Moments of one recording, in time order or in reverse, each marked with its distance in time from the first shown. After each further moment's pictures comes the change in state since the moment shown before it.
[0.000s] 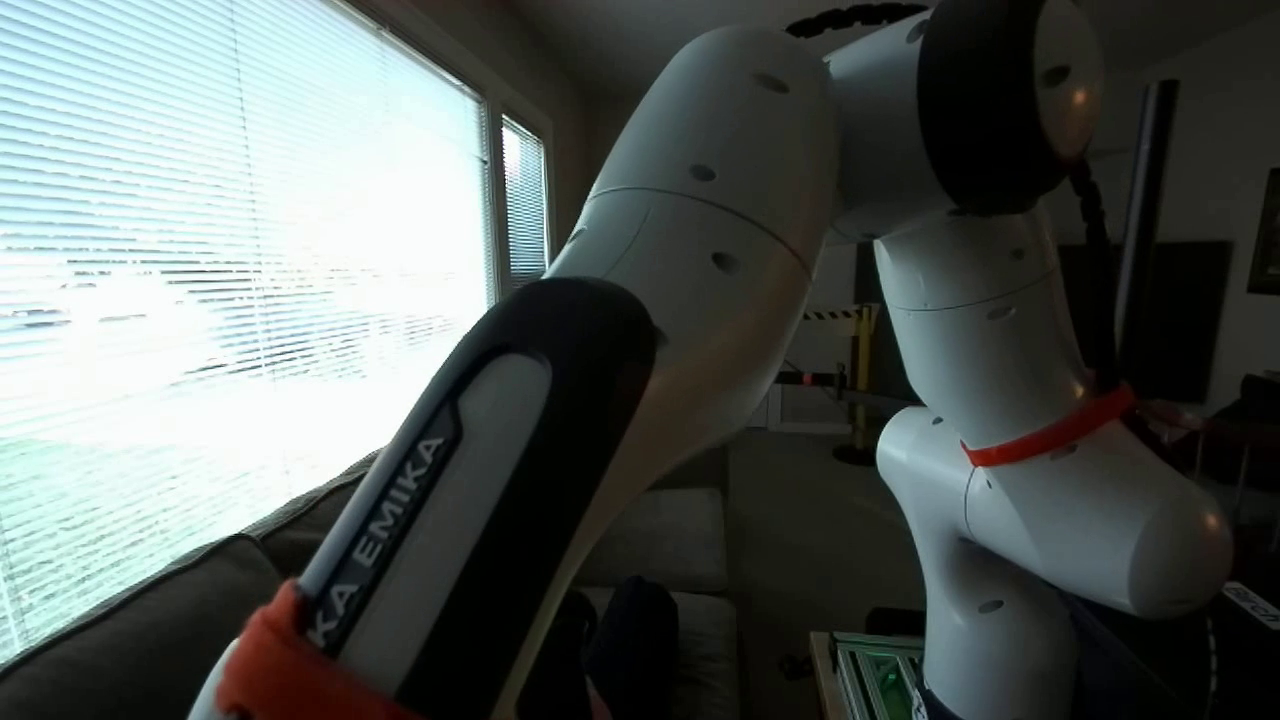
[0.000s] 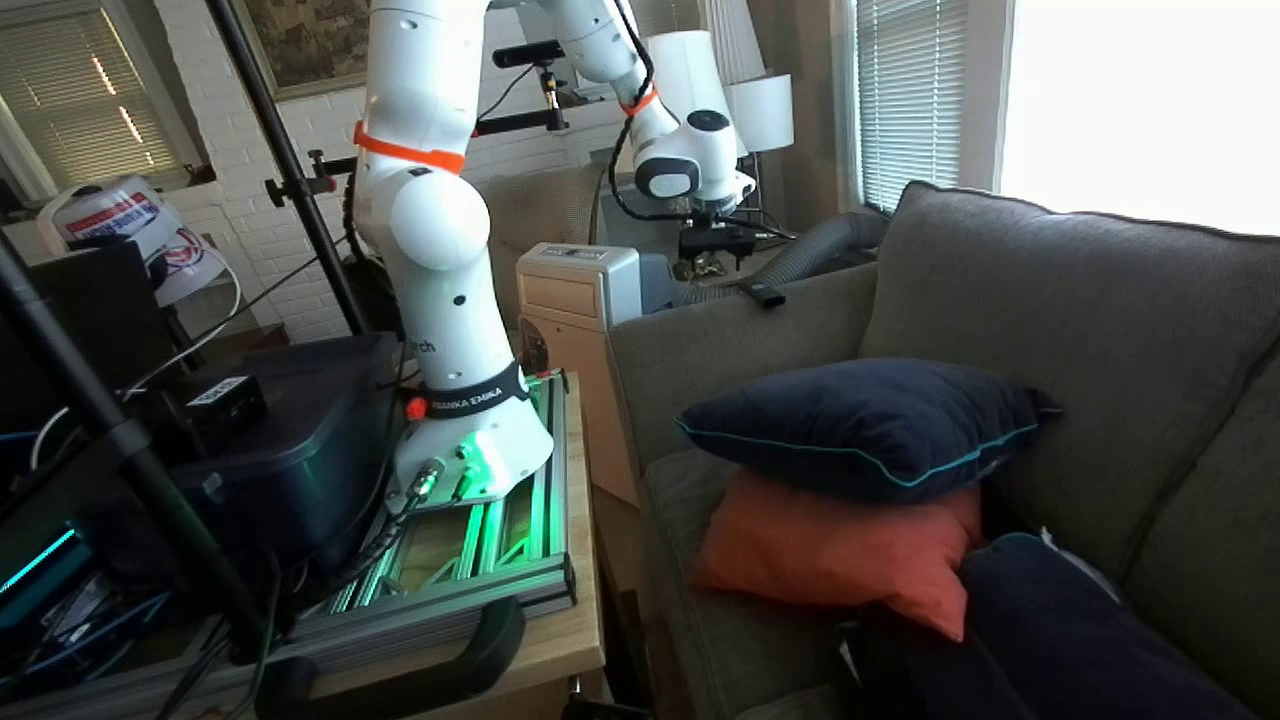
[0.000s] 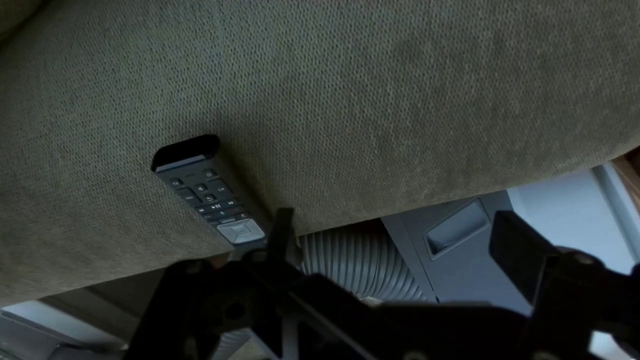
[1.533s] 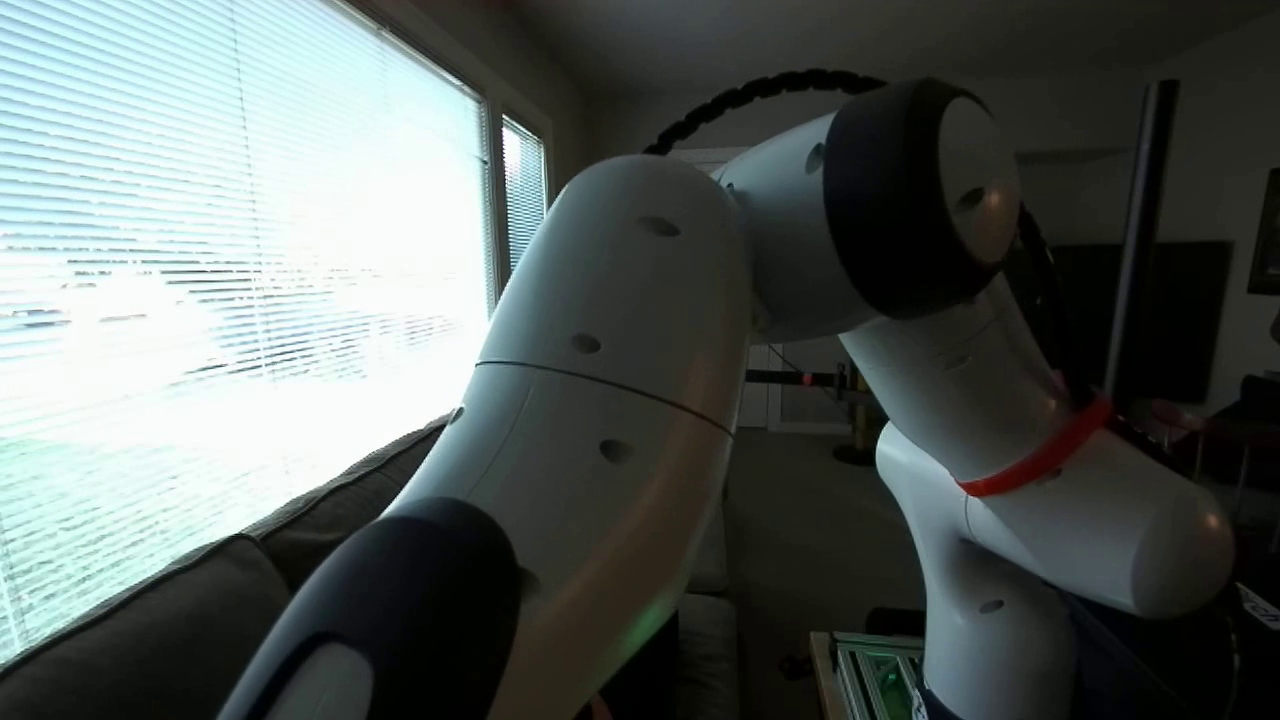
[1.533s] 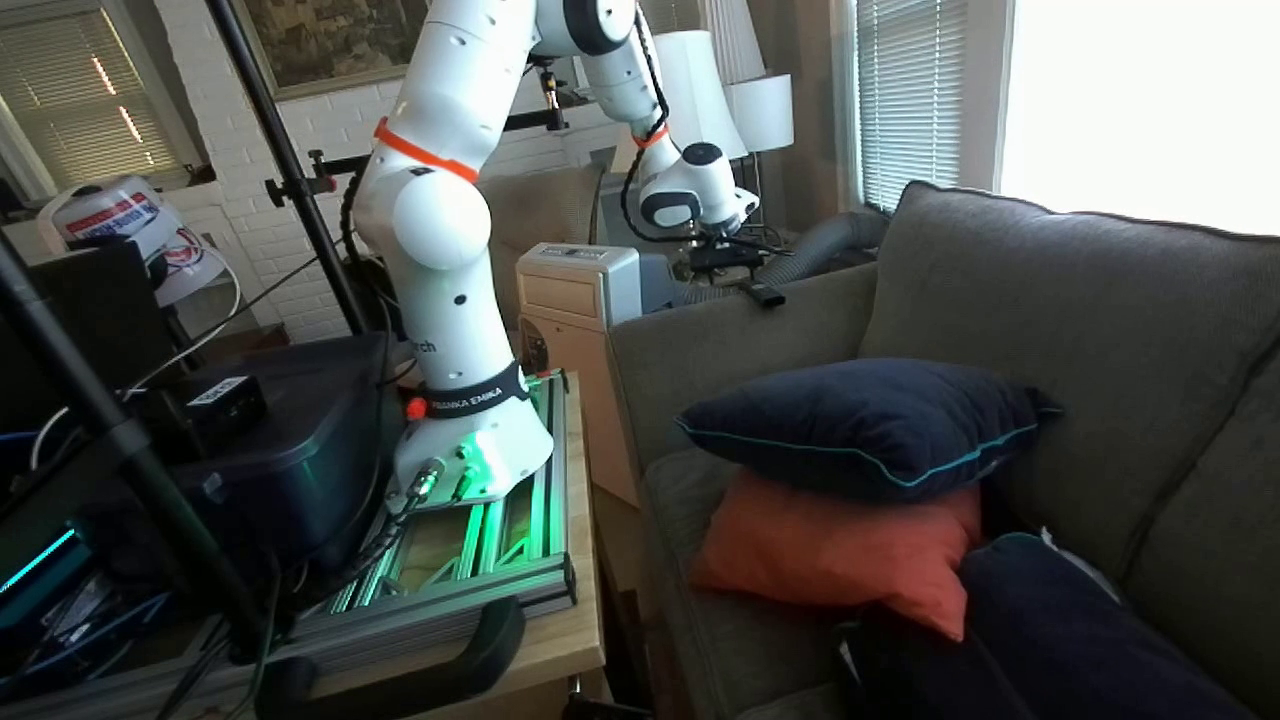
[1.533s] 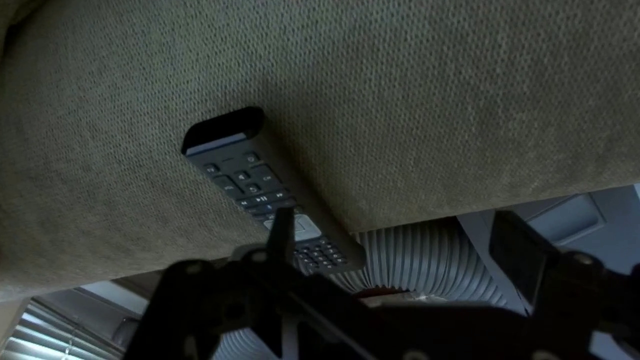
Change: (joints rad) arm 0.011 0.257 0.077 0.200 0.004 0.273 0.013
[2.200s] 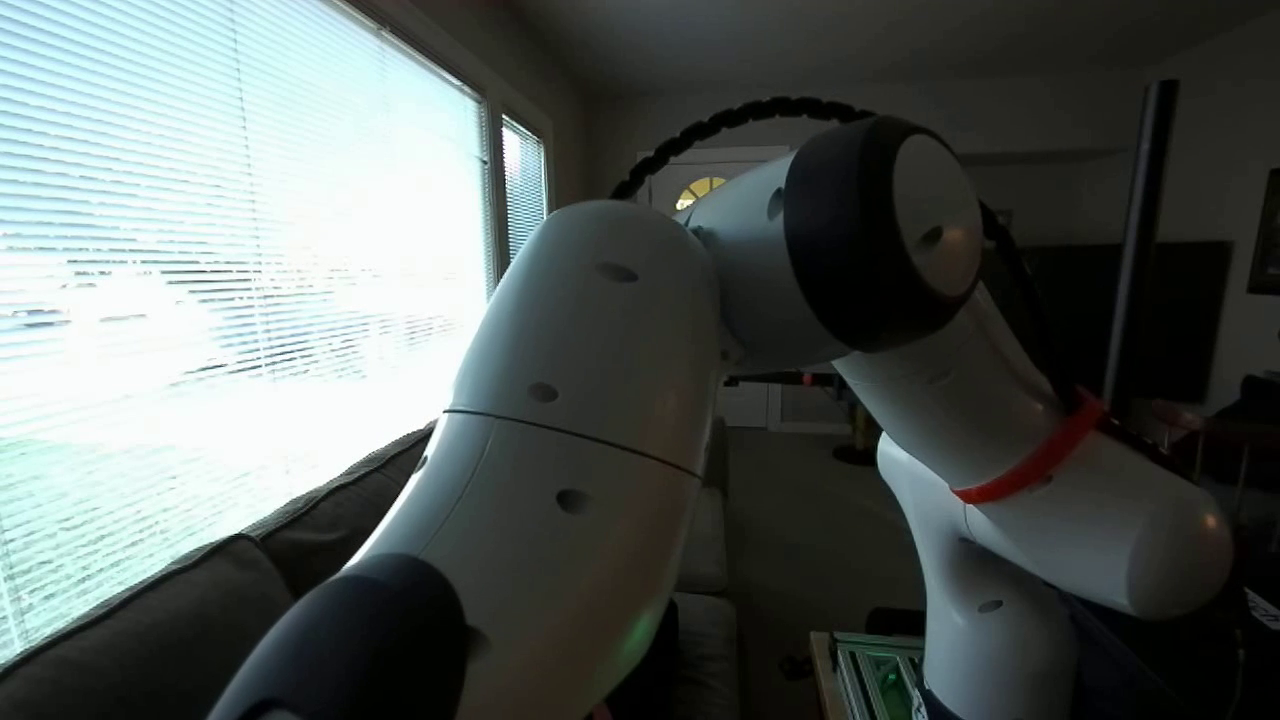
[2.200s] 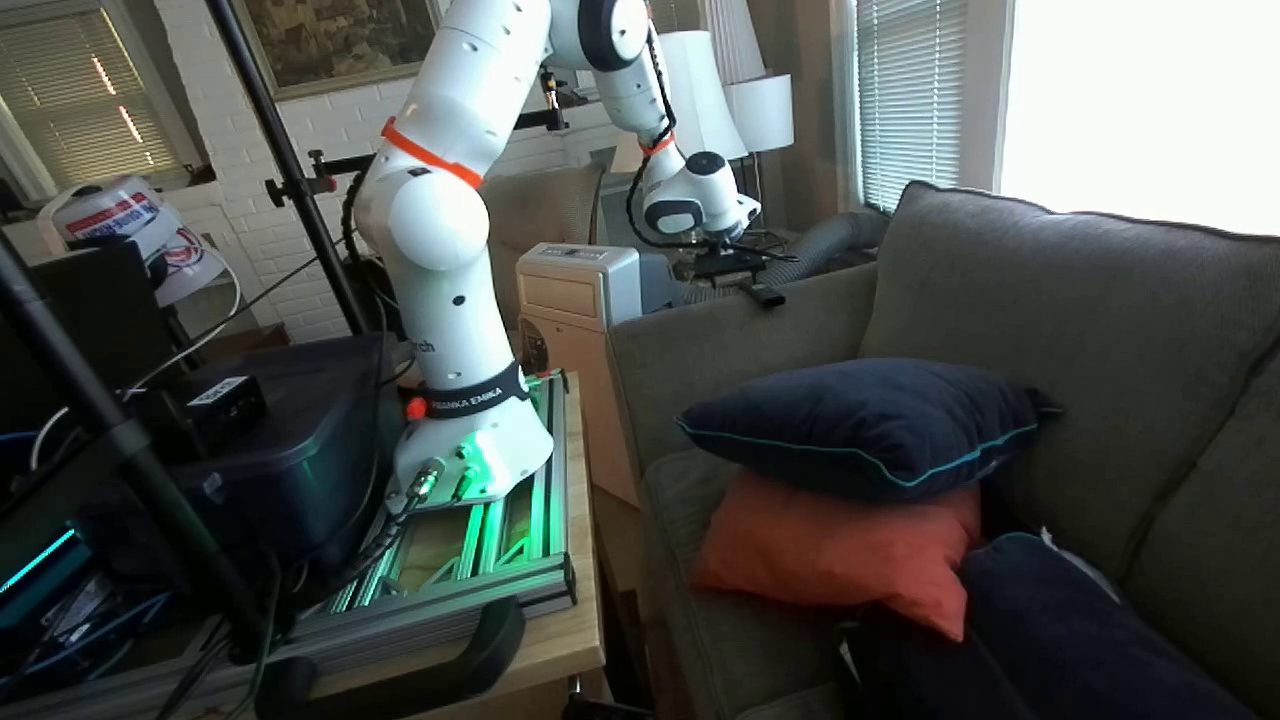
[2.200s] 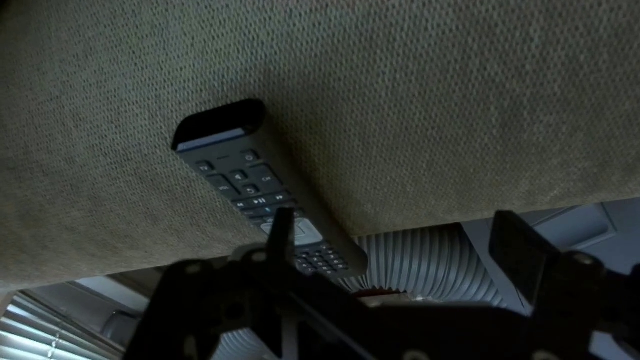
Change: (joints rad) arm -0.022 0.065 0.032 0.054 -0.002 0.025 -0.056
